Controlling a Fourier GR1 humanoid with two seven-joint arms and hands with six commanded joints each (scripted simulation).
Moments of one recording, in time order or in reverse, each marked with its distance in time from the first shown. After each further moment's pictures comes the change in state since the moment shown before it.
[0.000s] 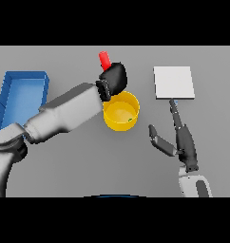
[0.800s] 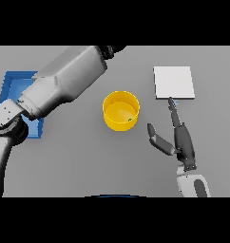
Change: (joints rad) left arm -0.304 0.027 0.043 0.198 0.100 0.004 -0.083; right arm -0.013 0.009 0.013 -0.005 0.028 -0.017 0.012
